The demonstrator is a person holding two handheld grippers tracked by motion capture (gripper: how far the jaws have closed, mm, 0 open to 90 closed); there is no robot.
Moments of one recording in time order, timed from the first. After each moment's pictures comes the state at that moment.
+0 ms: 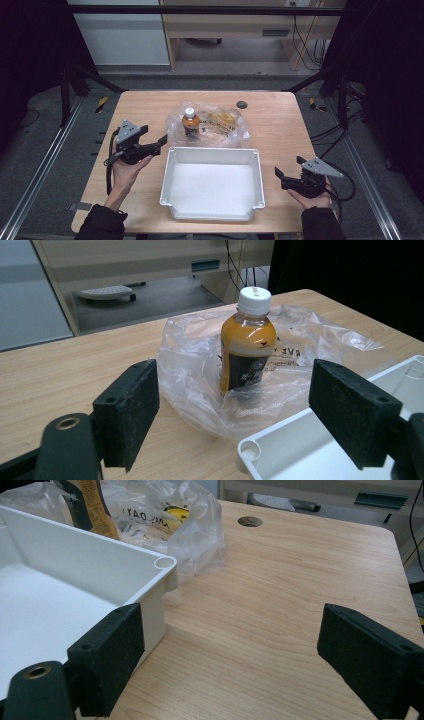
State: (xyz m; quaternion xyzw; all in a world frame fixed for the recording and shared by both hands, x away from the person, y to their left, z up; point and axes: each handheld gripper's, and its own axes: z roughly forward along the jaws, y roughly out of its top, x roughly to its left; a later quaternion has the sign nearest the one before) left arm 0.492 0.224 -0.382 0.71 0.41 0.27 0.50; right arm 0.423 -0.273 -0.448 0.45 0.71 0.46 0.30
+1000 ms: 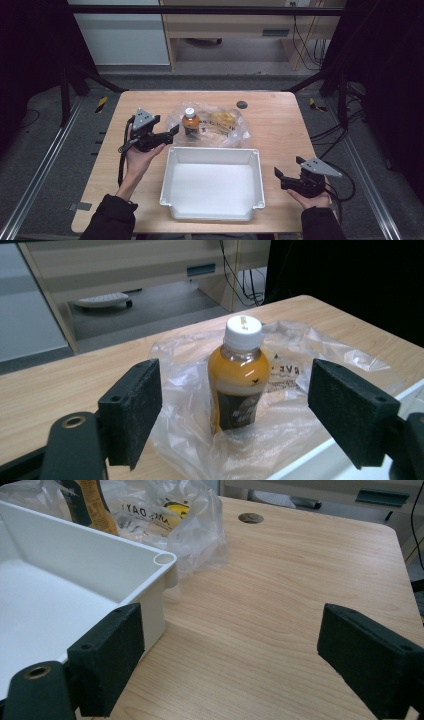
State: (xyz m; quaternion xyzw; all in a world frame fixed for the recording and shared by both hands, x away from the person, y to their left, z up) left arm 0.522 0.193 -0.371 0.72 0.40 0.27 0.50; right arm 0.424 -0.272 -0.449 0.45 0.71 0.45 0.29
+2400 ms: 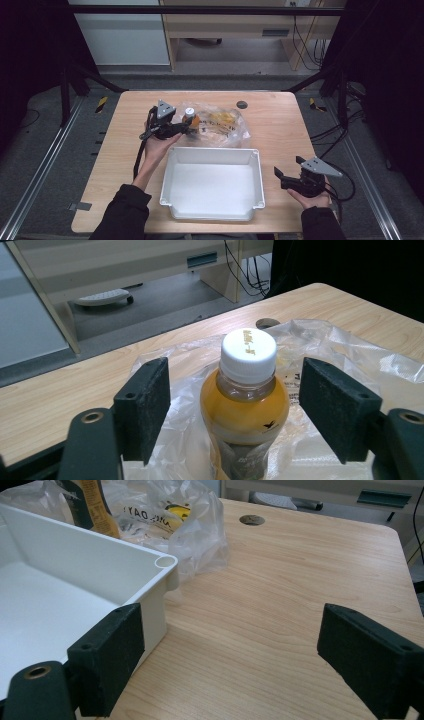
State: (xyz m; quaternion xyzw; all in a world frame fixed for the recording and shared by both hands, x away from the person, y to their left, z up) left arm 0.571 0.155 -0.390 0.74 0.39 0.28 0.47; right arm 0.425 -0.272 -0.449 0.45 0.71 0.46 0.29
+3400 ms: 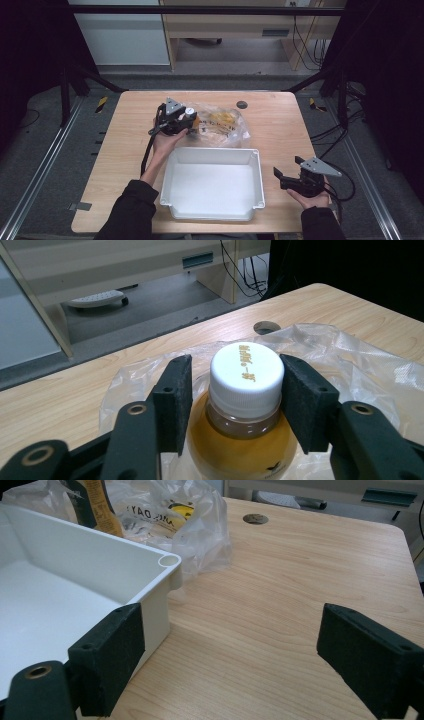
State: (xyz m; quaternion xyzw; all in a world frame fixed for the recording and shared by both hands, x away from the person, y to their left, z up) left arm 0.593 0.137 -0.400 0.74 0.39 0.28 0.48; right arm 0.425 -0.272 -0.449 0.45 0.71 0.46 0.29
